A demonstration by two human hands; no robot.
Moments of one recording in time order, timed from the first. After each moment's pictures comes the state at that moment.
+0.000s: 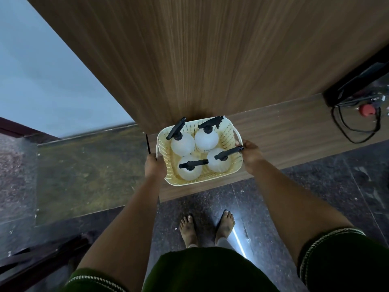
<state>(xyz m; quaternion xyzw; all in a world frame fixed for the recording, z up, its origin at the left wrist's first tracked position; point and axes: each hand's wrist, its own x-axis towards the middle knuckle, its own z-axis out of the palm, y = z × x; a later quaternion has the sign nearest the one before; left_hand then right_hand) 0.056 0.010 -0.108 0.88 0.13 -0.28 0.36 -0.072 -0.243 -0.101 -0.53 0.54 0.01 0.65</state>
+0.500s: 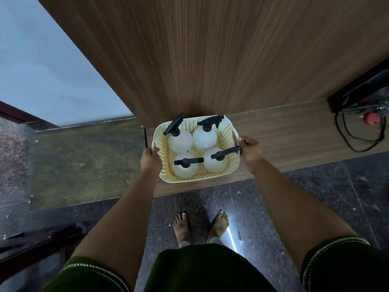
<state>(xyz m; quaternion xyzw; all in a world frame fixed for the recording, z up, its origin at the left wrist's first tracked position) 0.052 0.001 -0.108 0.83 0.21 -0.26 0.44 -0.075 -0.258 -0.102 -0.58 0.52 -0.01 0.63</state>
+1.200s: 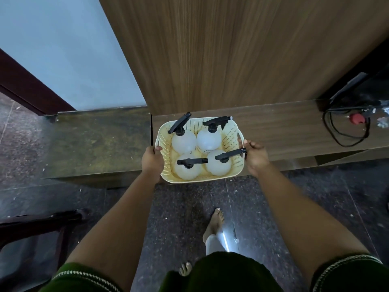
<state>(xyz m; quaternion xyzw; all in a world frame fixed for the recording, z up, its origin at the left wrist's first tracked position) -0.063 0.042 -0.070 0.84 0.16 -0.21 0.48 -0.180 -0.223 -0.063 -0.49 0.48 -0.10 0.73</state>
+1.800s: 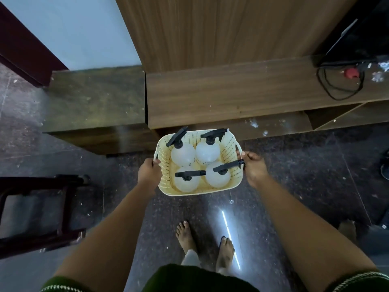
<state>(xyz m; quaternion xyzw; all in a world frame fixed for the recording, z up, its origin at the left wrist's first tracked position) -0.259 0.127 -0.123 0.86 0.16 -0.27 0.40 -0.386 -0.148 -0.112 -0.54 0.51 -0.03 0.67</state>
